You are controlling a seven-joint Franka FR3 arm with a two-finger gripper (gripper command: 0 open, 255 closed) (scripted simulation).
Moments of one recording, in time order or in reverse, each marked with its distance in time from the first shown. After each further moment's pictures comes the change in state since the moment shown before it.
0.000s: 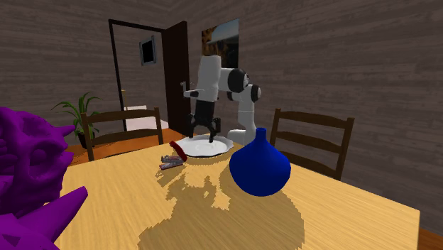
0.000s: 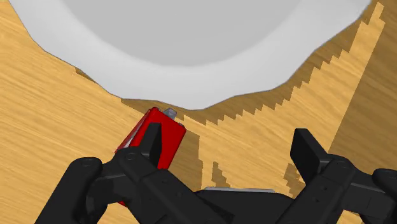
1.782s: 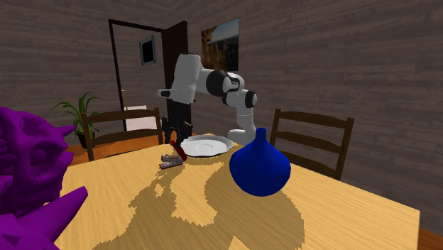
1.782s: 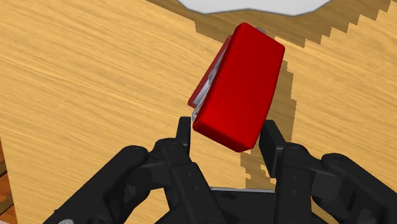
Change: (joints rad) arm -0.071 0.277 -0.063 0.329 0.002 -0.008 0.016
